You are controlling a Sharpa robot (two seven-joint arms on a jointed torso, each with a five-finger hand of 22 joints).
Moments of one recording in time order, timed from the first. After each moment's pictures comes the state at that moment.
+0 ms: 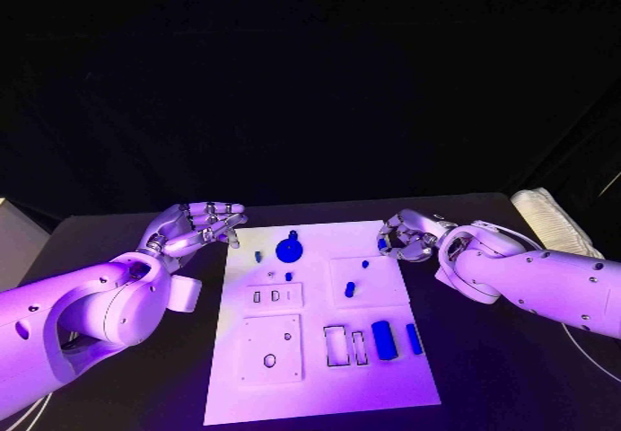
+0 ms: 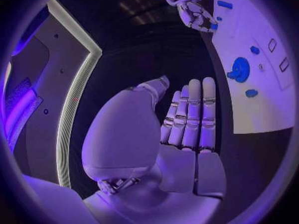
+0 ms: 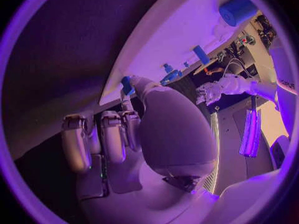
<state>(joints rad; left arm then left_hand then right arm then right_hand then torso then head) 1.22 -0.98 -0.01 1.67 -0.10 -0.37 0.39 1.47 -0.21 0.48 0.20 0.05 0.86 0.20 0.23 0.21 1.11 0.14 0.08 0.08 0.95 0.08 0.82 0.63 0.17 0.84 0.18 0.92 0.57 1.28 -0.88 -0.15 1.35 -1.26 -0.39 -0.01 1.41 -0.21 0.40 0.17 0.19 0.96 0.14 0.21 0.29 1.46 0.07 1.50 1.31 1.47 -0.01 1.57 1.31 0.01 1.47 0.10 1.57 1.31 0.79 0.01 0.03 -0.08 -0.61</state>
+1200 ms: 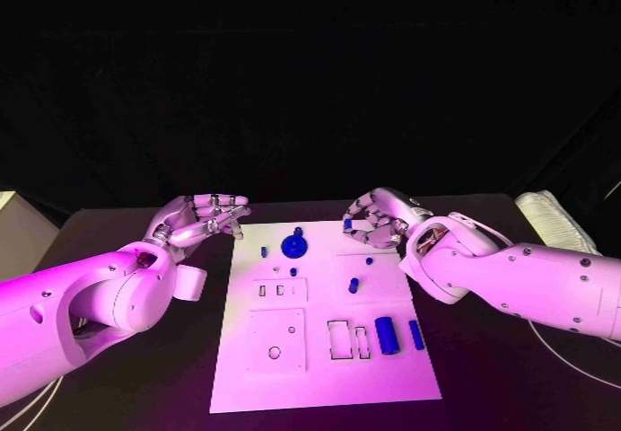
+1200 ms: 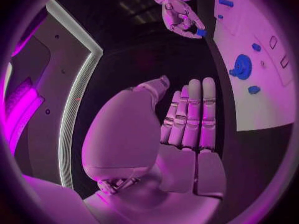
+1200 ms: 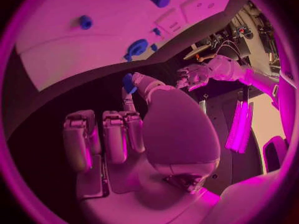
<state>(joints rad) 1.22 -0.97 -0.01 1.64 -0.10 -0.37 0.38 1.47 -0.21 0.48 0.20 0.05 0.86 0.20 0.23 0.21 1.11 0.14 0.08 0.08 0.95 0.08 0.82 0.63 0.17 0.83 0.18 0.92 0.57 1.32 -0.81 -0.15 1.56 -1.26 -0.59 -0.16 1.38 -0.17 0.45 0.16 0.18 1.03 0.11 0.27 0.31 1.46 0.04 1.52 1.31 1.47 -0.04 1.57 1.31 0.01 1.46 0.07 1.57 1.31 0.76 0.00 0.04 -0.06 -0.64</state>
